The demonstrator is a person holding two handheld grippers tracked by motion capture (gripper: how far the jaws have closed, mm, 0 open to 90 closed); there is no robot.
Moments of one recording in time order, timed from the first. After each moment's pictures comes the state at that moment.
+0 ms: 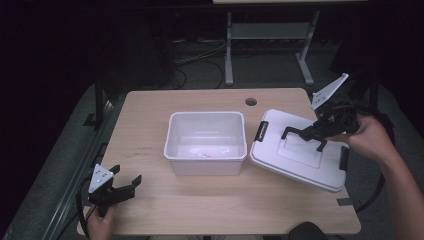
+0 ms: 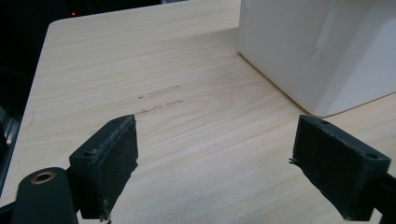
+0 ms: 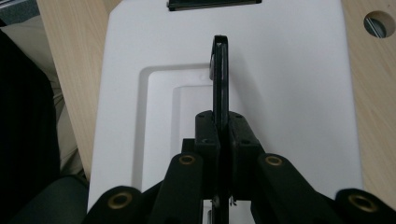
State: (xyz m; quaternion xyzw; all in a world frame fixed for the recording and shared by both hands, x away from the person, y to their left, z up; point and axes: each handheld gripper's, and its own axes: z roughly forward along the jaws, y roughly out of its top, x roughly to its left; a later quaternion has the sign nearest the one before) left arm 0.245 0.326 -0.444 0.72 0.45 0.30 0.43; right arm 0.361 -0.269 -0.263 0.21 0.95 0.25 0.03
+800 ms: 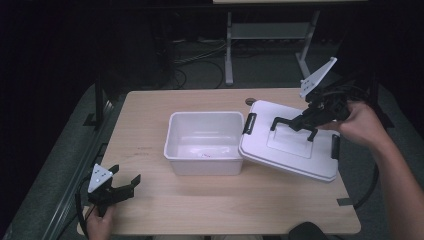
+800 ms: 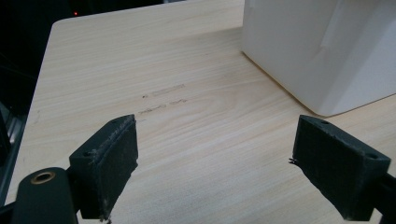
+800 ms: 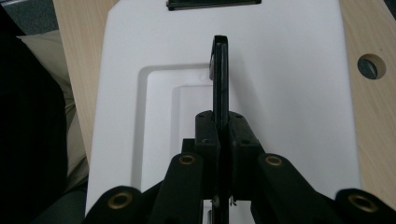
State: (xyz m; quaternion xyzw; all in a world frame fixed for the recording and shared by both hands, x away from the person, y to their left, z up) left arm 0.245 0.328 -0.444 0.72 0.46 0.30 0.43; right arm 0.368 -0.236 -0.228 0.17 0.95 0.25 0.04
